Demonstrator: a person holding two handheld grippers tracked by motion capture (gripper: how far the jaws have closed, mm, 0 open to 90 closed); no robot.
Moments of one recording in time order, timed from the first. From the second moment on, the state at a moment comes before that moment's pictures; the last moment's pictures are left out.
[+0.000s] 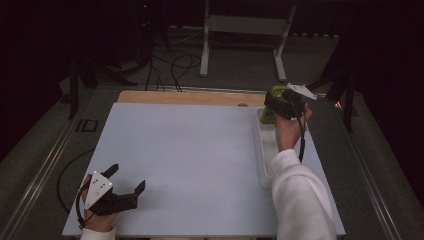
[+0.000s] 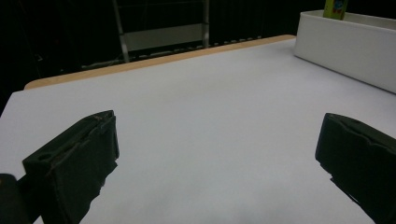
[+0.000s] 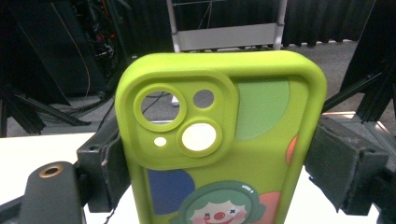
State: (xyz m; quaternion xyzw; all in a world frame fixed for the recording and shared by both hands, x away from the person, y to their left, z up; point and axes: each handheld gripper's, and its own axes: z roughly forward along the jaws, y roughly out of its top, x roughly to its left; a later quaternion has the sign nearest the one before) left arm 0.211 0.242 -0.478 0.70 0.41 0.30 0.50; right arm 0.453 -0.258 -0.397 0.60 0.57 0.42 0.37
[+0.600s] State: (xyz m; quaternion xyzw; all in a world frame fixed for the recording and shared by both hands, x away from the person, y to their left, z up) left arm 0.211 0.242 -0.479 0.70 0.41 0.30 0.50; right arm 0.457 -0.256 -0.409 0.60 0.58 0.41 0.36
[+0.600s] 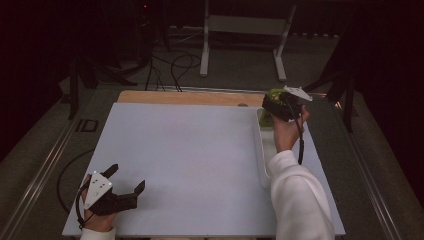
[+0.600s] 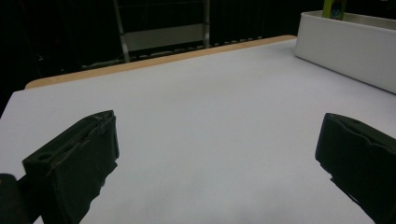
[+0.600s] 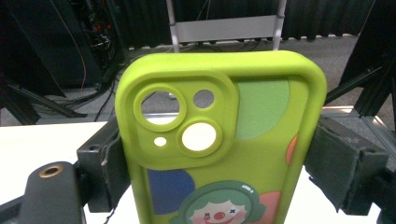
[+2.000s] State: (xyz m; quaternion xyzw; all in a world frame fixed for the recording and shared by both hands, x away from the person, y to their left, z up) left arm 0.210 0.243 -0.479 0.70 0.41 0.31 0.50; right arm 0.459 -0.255 -0.426 0.61 0.59 0.39 0.36
